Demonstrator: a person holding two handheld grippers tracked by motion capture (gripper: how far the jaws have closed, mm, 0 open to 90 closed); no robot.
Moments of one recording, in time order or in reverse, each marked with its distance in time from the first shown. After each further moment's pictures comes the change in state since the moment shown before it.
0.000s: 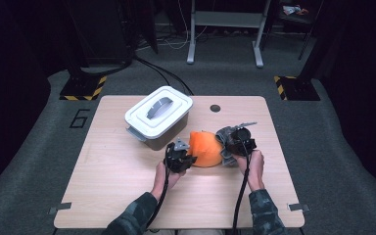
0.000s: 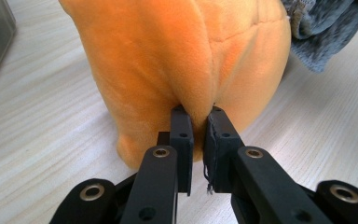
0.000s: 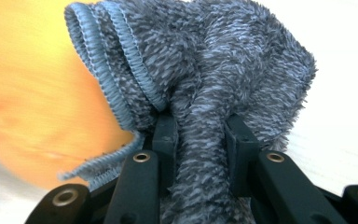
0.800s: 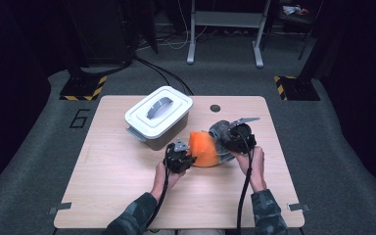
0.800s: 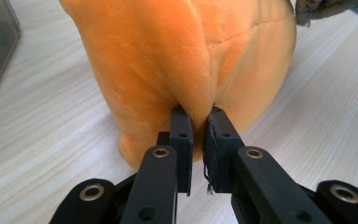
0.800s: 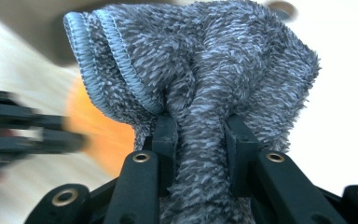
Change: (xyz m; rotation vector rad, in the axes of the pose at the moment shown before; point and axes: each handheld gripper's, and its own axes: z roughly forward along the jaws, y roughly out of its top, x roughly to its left) left arm -0.001 0.000 -0.001 -0.001 0.014 0.027; right arm 0.020 0.016 -0.043 -0.109 0.116 -0.080
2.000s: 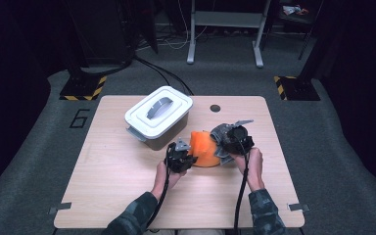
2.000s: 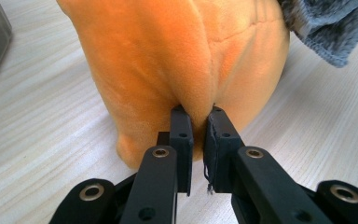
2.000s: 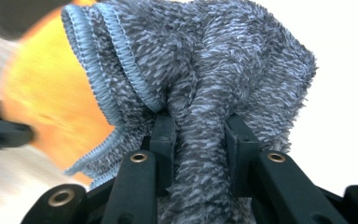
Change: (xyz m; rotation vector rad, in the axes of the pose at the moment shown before) left arm 0.000 0.002 0.002 0.003 -0.016 0.005; right arm -0.007 -0.010 0.024 0.066 -0.094 -0.023
